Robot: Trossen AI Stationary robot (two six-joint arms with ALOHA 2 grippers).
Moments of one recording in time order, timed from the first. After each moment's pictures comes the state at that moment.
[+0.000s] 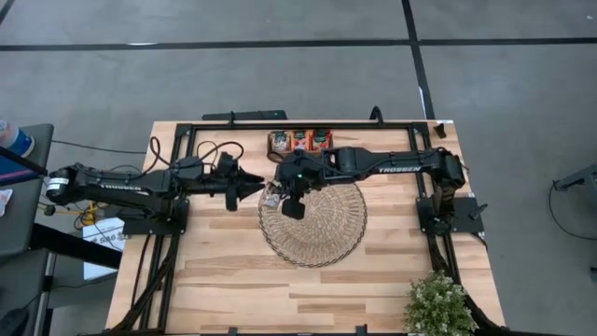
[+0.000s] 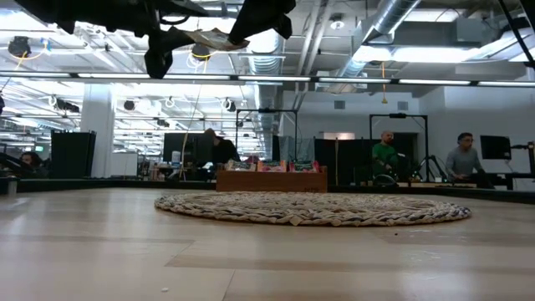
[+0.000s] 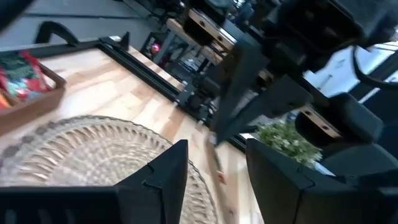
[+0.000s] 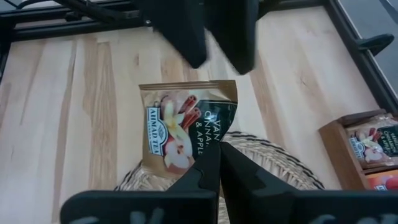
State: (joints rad) left arm 0.08 0.87 0.50 0.31 -0.01 -0.63; right arm 0.03 1.91 1.88 -0.78 0.09 0.08
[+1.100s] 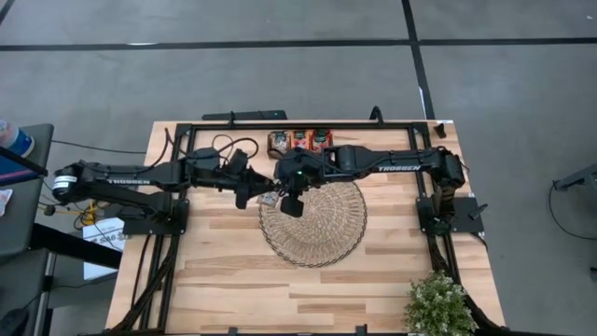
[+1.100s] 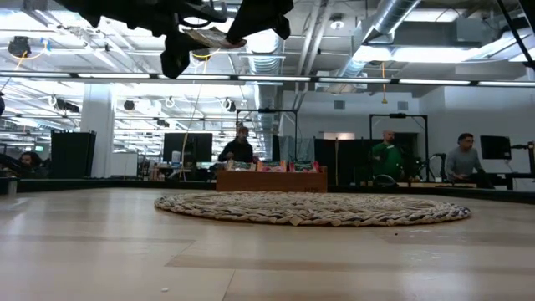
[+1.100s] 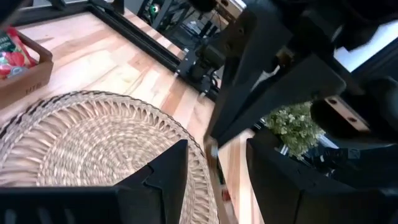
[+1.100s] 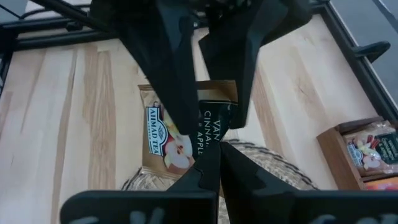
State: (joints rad) left arm 0.14 1.01 0.66 0.15 0.14 -0.61; right arm 0.02 1.91 1.88 -0.75 0.08 0.07
